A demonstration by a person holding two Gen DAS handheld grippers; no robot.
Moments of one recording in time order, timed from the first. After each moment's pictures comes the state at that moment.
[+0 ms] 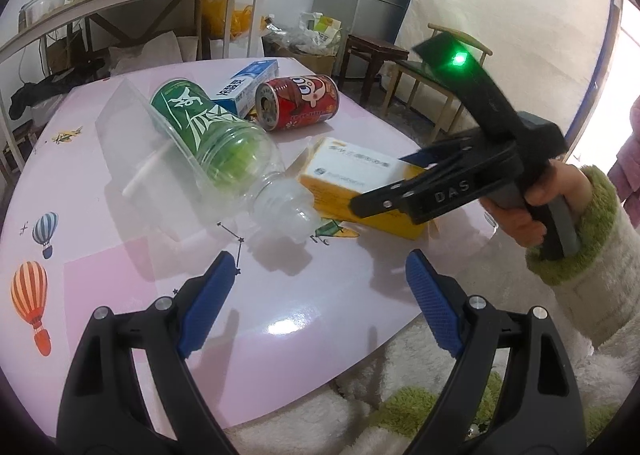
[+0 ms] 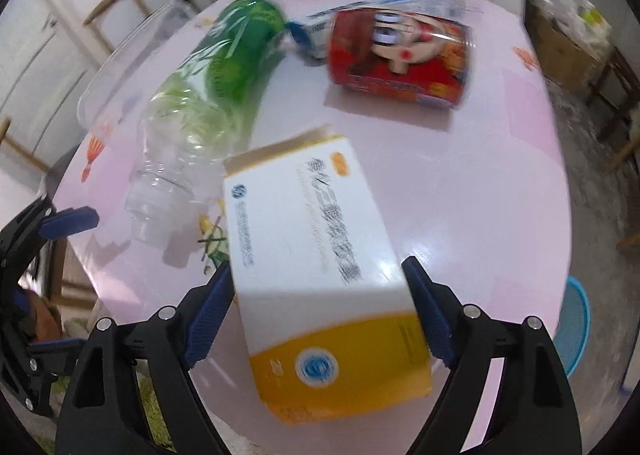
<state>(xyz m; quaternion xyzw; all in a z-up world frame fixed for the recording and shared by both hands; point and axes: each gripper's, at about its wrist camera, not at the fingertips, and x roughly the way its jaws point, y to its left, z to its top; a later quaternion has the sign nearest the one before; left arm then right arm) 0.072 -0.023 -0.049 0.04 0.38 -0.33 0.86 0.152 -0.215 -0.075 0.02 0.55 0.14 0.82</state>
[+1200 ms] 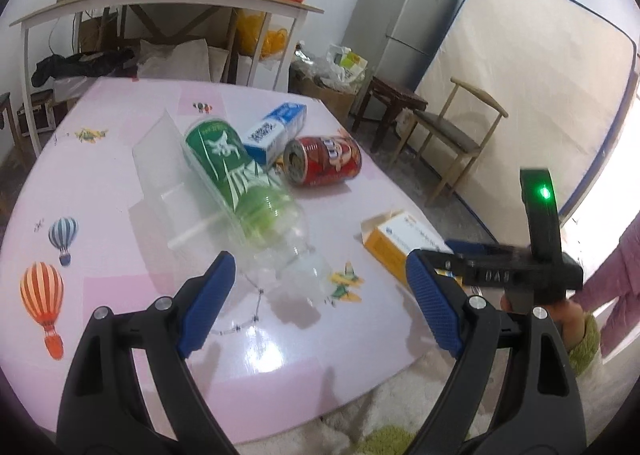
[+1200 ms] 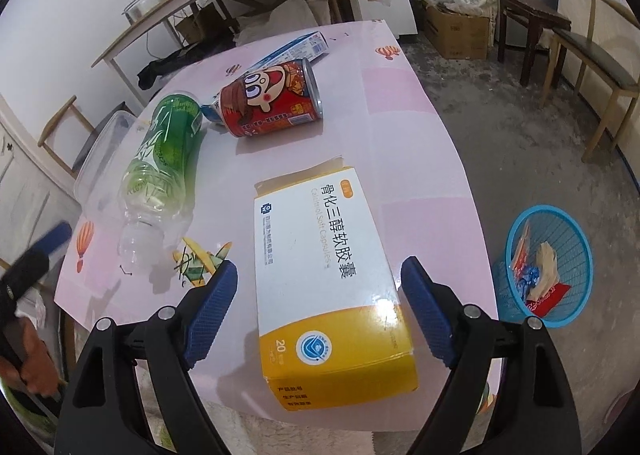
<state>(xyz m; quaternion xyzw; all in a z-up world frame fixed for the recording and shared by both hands) 0.100 -0.001 -0.008 -0.05 0.35 -0.30 0.89 0.099 -0.269 -0.056 0.13 0.46 0.02 0.88</state>
